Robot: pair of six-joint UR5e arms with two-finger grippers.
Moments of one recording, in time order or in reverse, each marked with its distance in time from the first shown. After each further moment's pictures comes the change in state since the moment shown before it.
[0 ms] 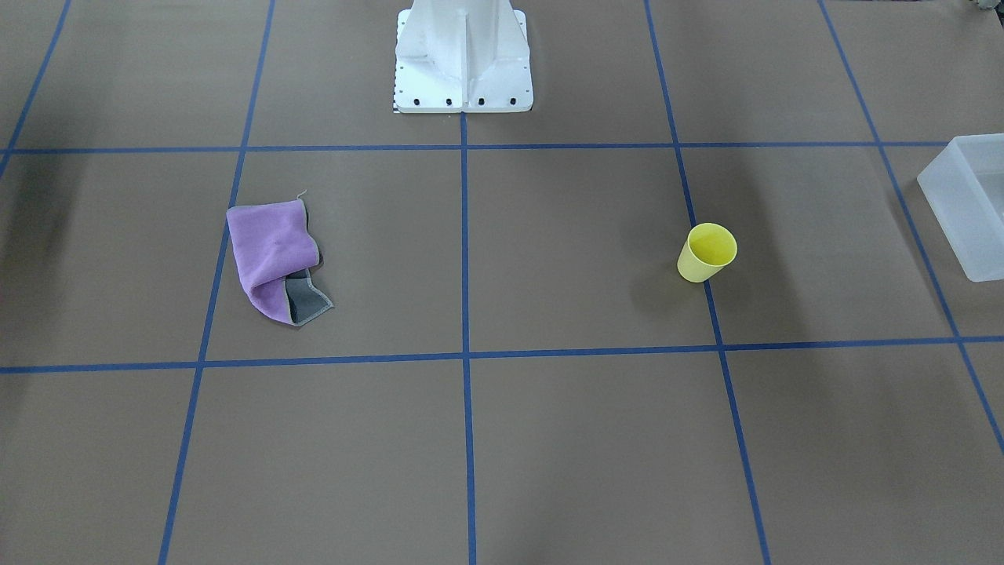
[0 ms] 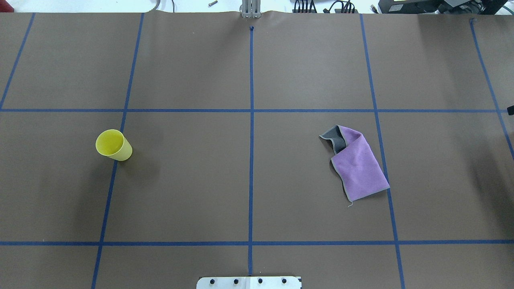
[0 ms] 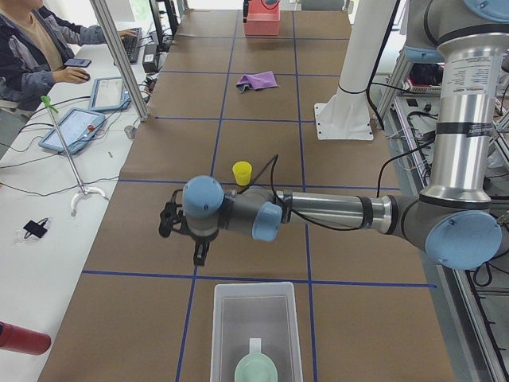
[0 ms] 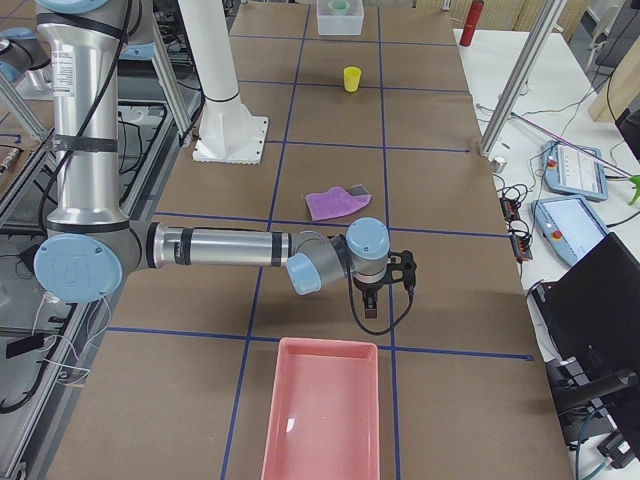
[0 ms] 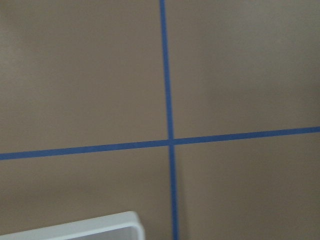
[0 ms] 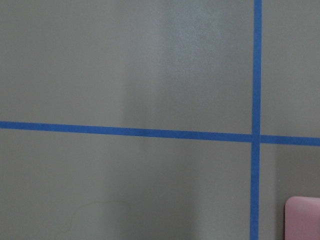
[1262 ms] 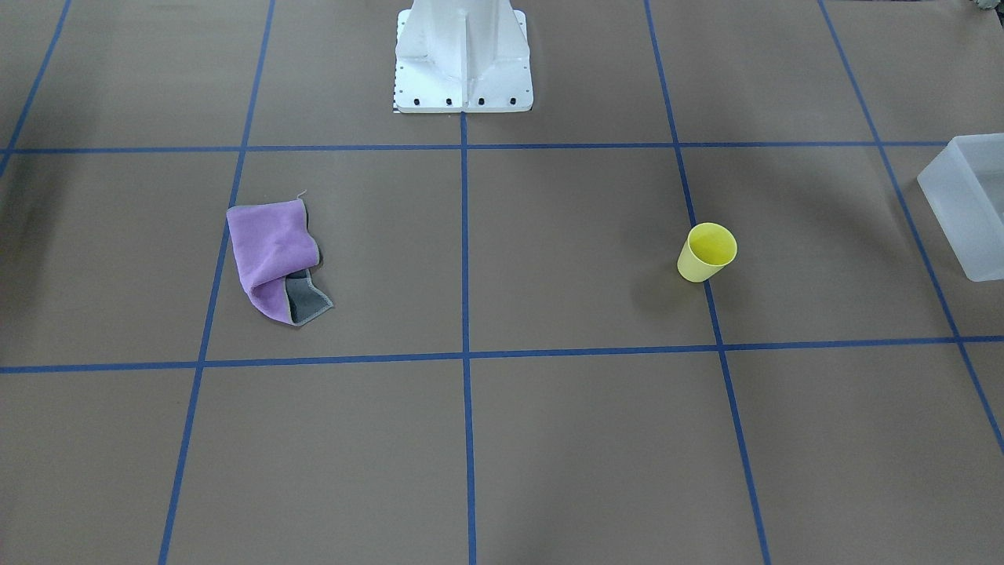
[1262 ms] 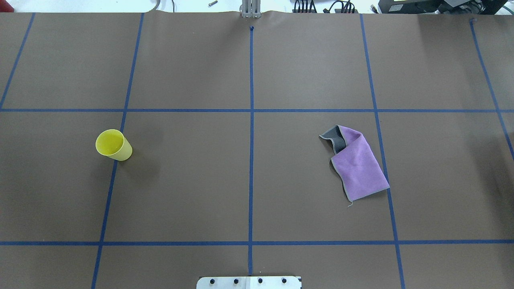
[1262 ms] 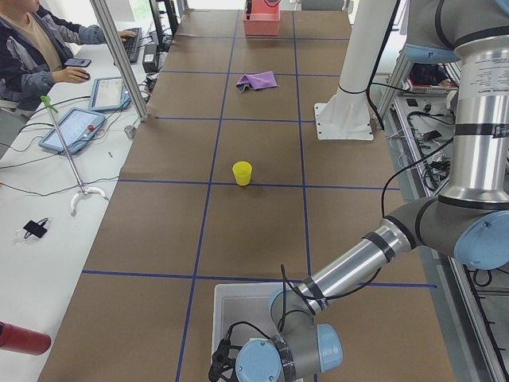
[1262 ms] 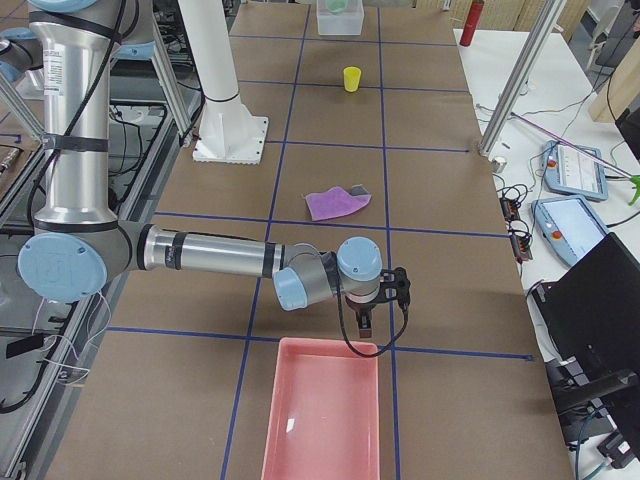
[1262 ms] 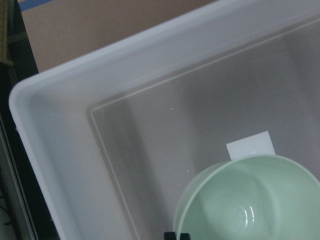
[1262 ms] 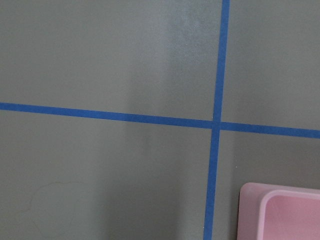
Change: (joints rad) left arm -0.324 0.022 0.737 -0.207 0.170 0.881; right arm 0.060 -0.030 -0.044 -0.003 0.004 -0.137
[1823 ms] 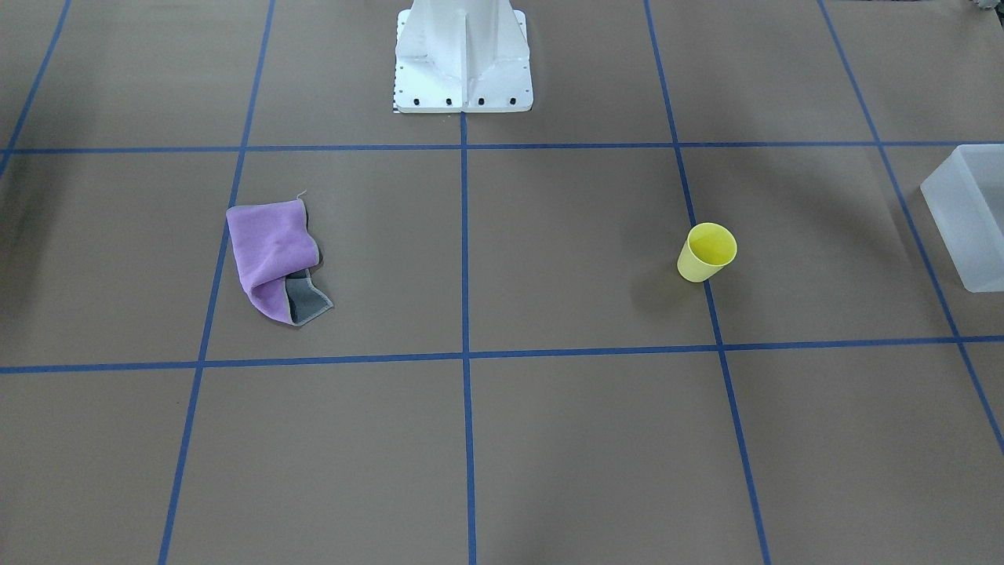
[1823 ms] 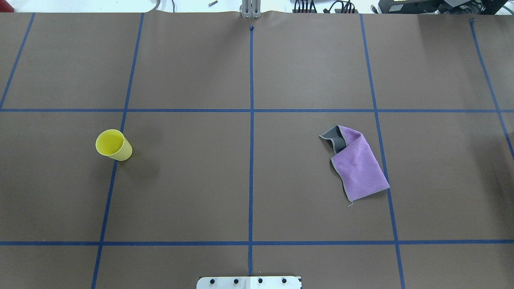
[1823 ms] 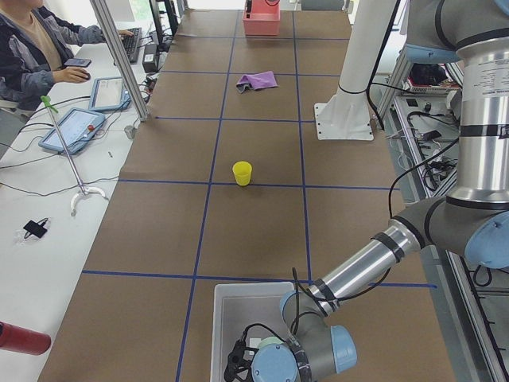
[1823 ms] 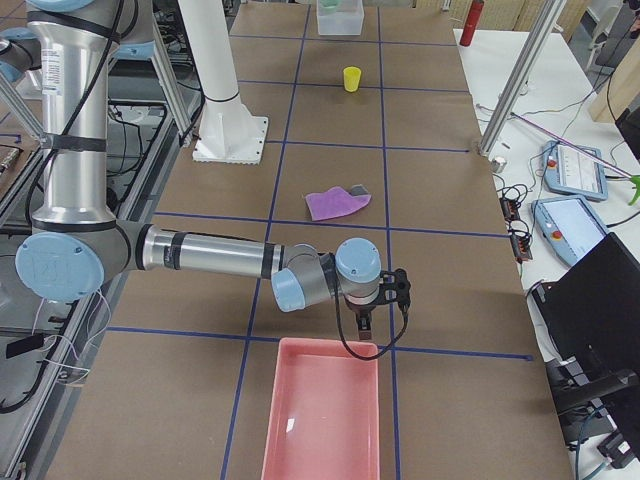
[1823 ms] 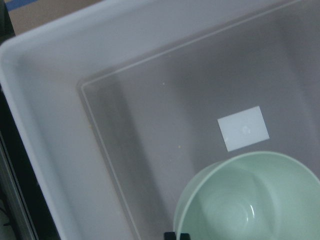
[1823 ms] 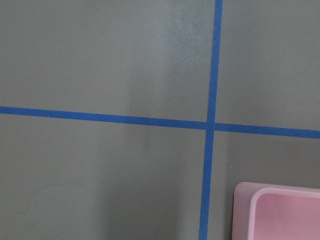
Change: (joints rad) left arm -0.003 0.067 -0.035 0.001 0.003 0.070; right arm 0.015 -0.004 0.000 0.001 0.003 0.000
